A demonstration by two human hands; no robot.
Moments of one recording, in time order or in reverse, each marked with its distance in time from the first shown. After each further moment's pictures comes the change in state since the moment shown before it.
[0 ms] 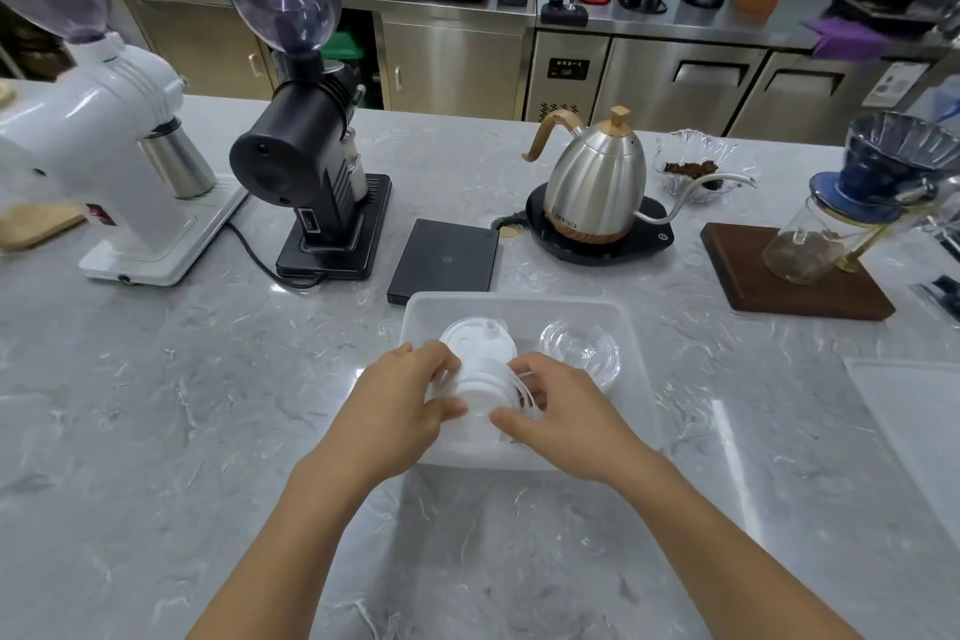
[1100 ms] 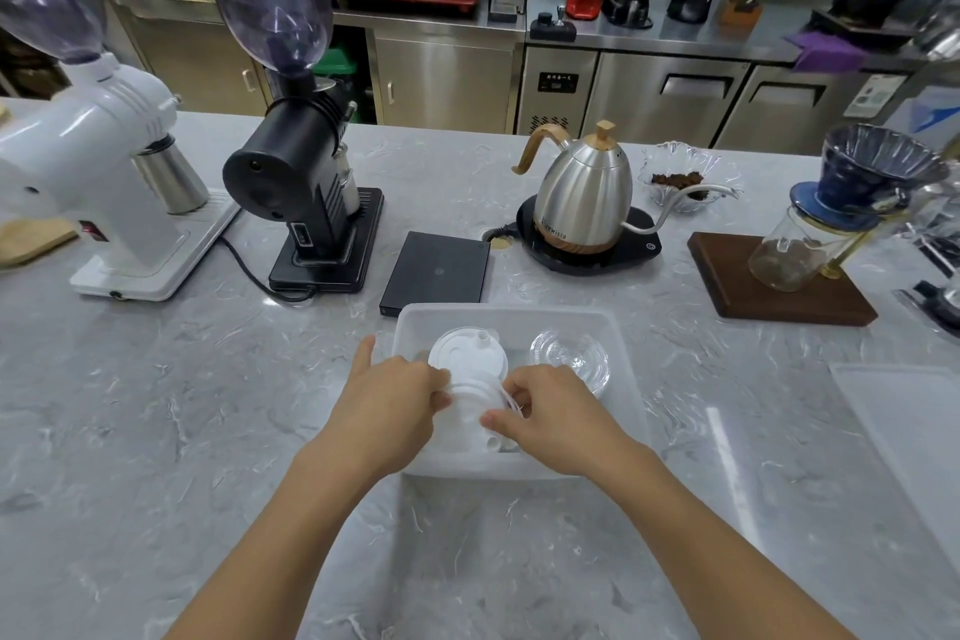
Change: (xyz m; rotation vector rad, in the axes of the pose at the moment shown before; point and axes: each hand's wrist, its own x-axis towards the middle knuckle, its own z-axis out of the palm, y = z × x) left_hand 0.015 0.008 -0.004 0.542 -0.116 0.078; right_hand 0.008 -0.010 -0.006 -0.271 -0.010 -0.005
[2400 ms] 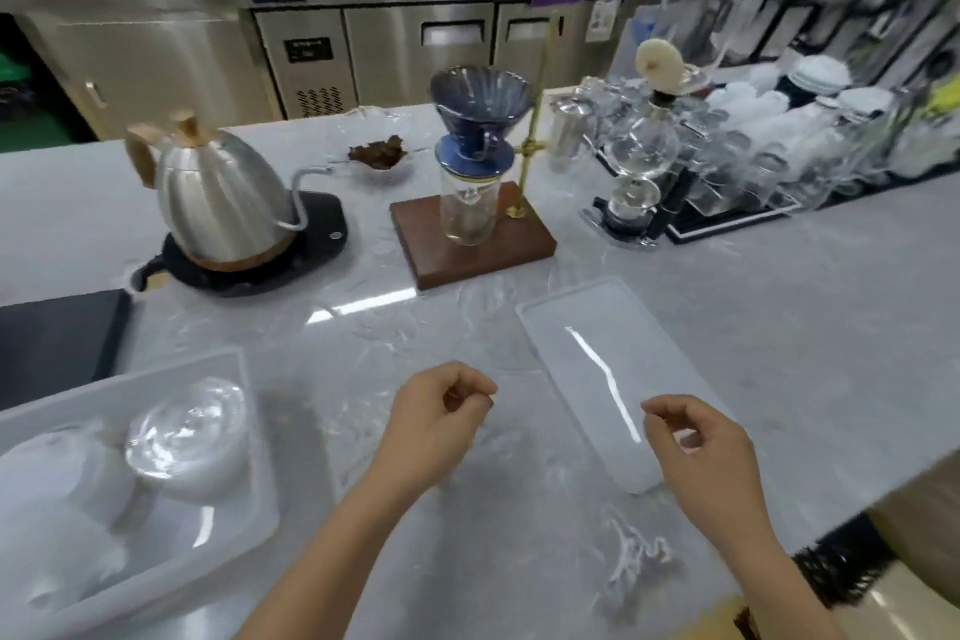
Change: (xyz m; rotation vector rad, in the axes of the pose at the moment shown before) left_hand 0.078 0.337 0.049 -1.062 -0.136 0.129; right_hand -0.224 0.310 -0.138 0.443 0.874 0.563
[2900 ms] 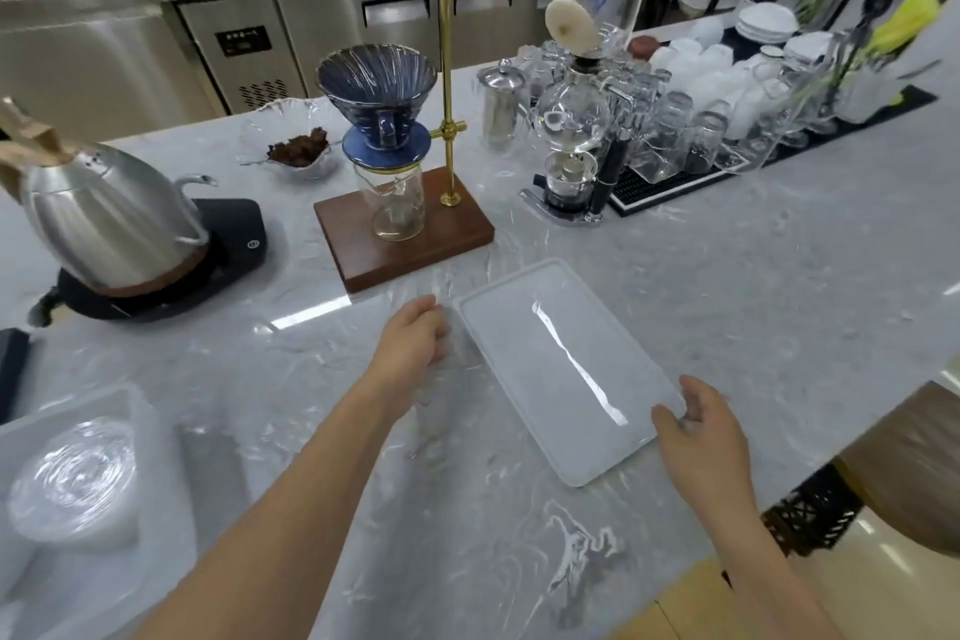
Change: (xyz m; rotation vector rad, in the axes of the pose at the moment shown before) left_hand 0.113 0.003 0.061 -0.372 0.003 -0.316; right_hand 0.031 0.058 -0.033 -0.017 0.098 0.305
